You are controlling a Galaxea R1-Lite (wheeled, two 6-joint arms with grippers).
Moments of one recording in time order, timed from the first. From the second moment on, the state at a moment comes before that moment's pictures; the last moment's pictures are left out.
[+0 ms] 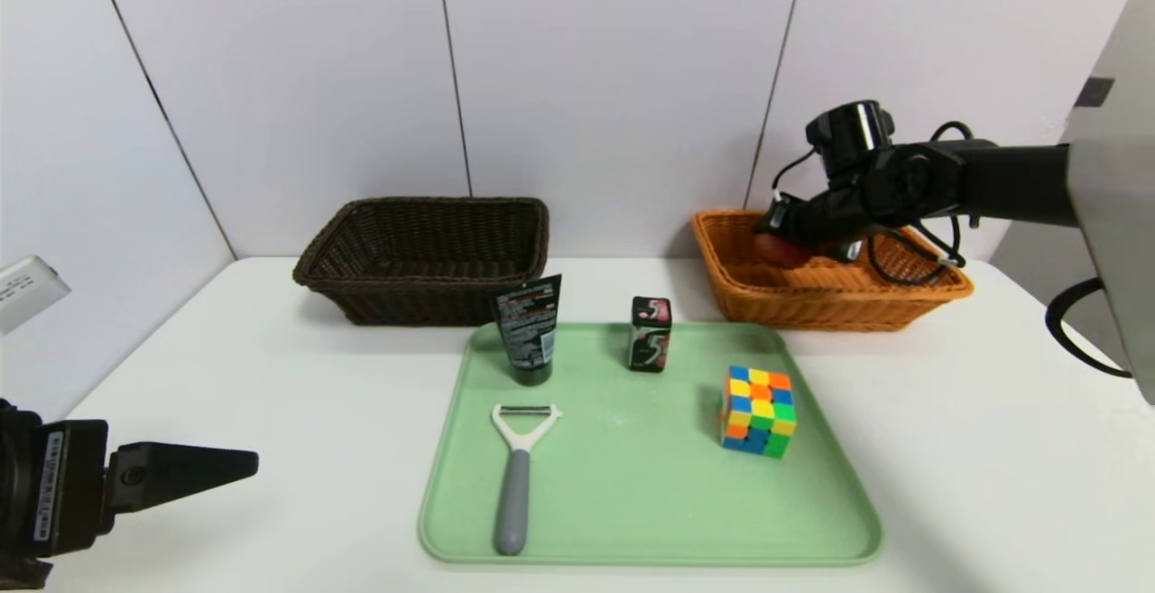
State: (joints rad) left arm -0.29 1.05 -0.92 0.59 -0.09 -0.39; right arm 0.16 2.27 -1.95 0.35 -0.11 0.49
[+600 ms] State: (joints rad) left arm -0.29 1.07 -0.91 0.57 -0.09 -0.39; right arm 0.16 2.30 -1.95 0.34 -0.13 0.47
